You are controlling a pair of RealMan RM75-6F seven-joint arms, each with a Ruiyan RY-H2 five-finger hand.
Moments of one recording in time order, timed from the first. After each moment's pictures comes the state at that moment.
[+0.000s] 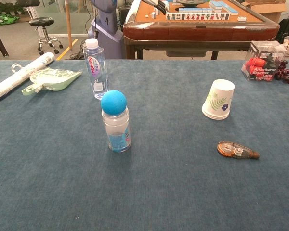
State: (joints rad) left arm -0.10 -1.18 -0.03 -1.54 1.47 1.46 0.16; right arm 0.20 -1.35 0.04 -1.36 -1.67 1.42 -0.09
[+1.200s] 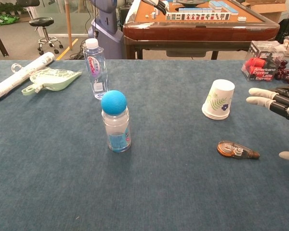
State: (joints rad) left arm -0.09 -1.17 -0.03 -1.56 1.43 1.45 0.17; right arm 0.30 -1.59 0.00 -1.10 -1.69 1.34 -0.21
